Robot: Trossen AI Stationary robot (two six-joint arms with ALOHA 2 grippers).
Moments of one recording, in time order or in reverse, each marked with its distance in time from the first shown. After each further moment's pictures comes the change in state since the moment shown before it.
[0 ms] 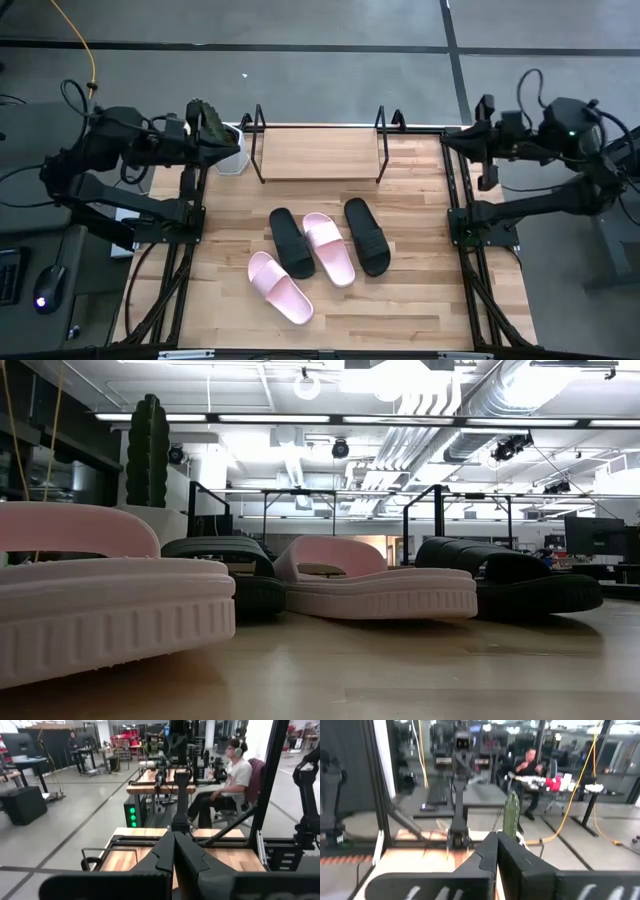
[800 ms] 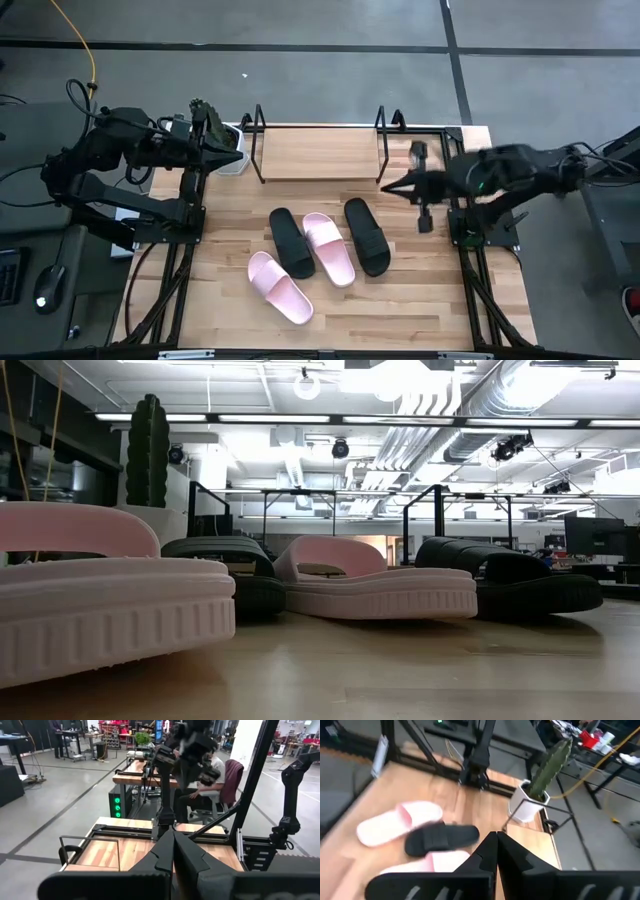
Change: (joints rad) left arm 0.000 0.016 0.007 -0.033 0.062 -0.103; right arm 0.410 0.357 0.081 -0.136 0.370 -0.095
